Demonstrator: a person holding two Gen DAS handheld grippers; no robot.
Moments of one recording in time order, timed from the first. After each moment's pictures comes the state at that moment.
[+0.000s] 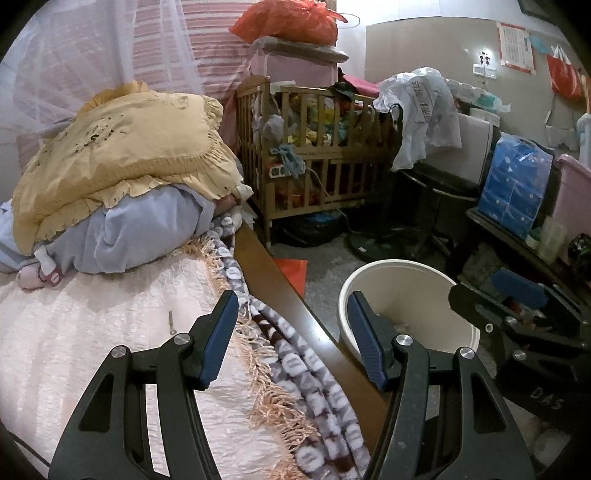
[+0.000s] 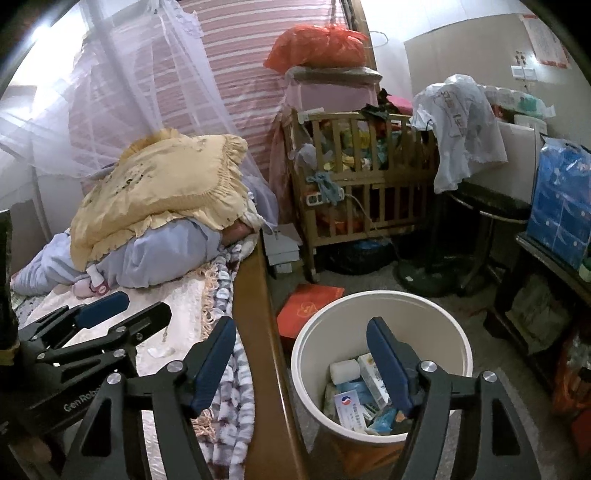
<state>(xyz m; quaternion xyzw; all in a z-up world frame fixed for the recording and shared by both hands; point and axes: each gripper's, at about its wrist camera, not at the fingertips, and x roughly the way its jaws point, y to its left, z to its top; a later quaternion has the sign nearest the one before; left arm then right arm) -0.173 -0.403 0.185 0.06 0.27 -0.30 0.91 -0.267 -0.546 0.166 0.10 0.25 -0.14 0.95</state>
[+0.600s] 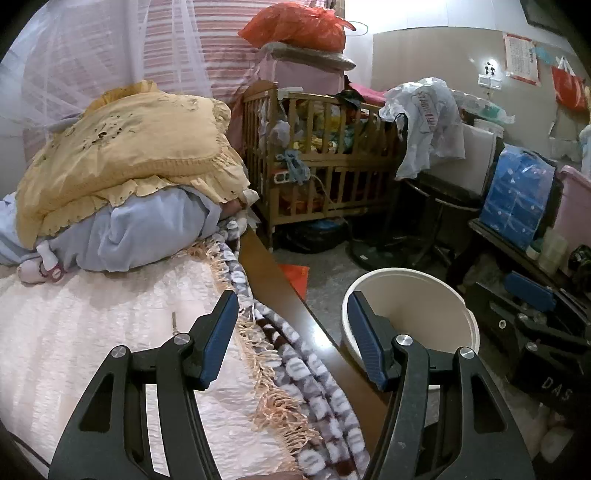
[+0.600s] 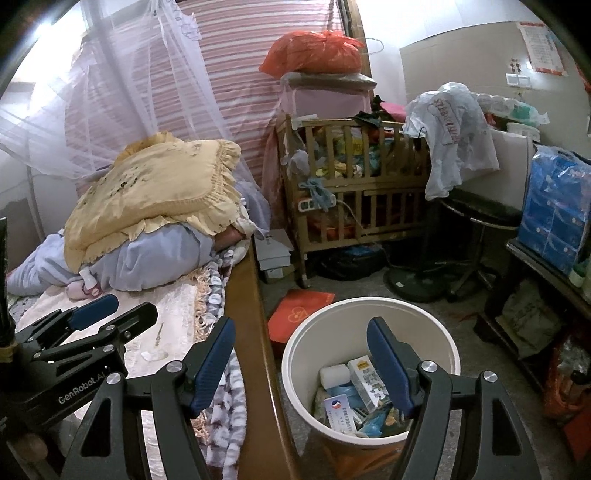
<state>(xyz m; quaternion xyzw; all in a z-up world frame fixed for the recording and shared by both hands) -0.175 -0.397 0.187 0.05 0.27 -0.30 0.92 -0.271 -0.546 0.171 0.09 0.24 -0.16 0.95</state>
